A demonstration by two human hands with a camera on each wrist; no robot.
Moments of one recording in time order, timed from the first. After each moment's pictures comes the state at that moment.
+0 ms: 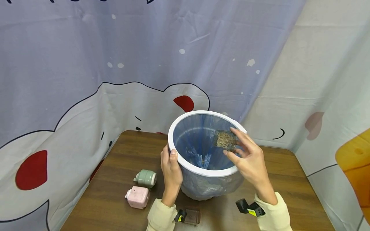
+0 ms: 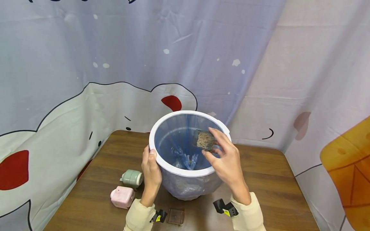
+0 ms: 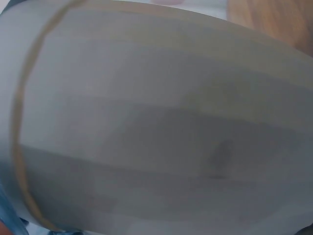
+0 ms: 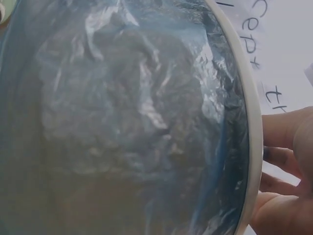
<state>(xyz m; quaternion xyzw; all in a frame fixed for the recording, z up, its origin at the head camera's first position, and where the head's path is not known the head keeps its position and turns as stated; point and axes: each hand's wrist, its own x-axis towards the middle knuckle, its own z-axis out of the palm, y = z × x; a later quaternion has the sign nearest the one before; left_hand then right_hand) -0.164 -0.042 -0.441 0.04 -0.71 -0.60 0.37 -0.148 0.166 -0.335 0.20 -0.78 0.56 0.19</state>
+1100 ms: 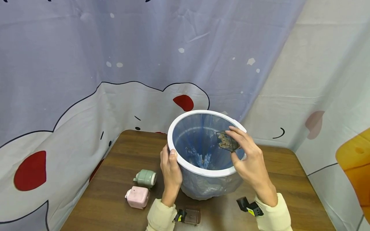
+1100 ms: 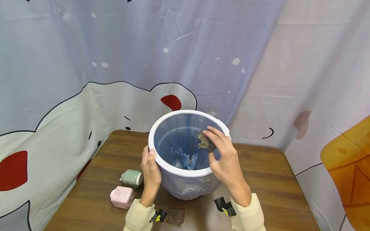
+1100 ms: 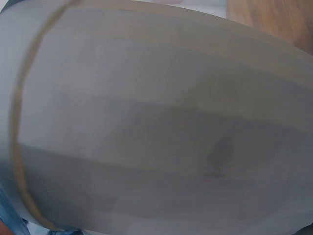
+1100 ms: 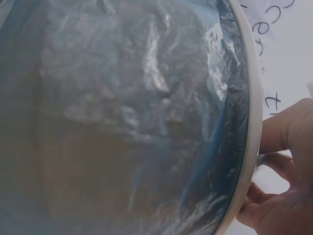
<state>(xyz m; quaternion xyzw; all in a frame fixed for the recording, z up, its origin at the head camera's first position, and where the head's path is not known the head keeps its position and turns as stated) -0.165 -0.043 -0.442 0.03 -0.71 -0.60 0.38 -0.154 0.169 -0.336 0.29 -0.82 0.34 0.35</state>
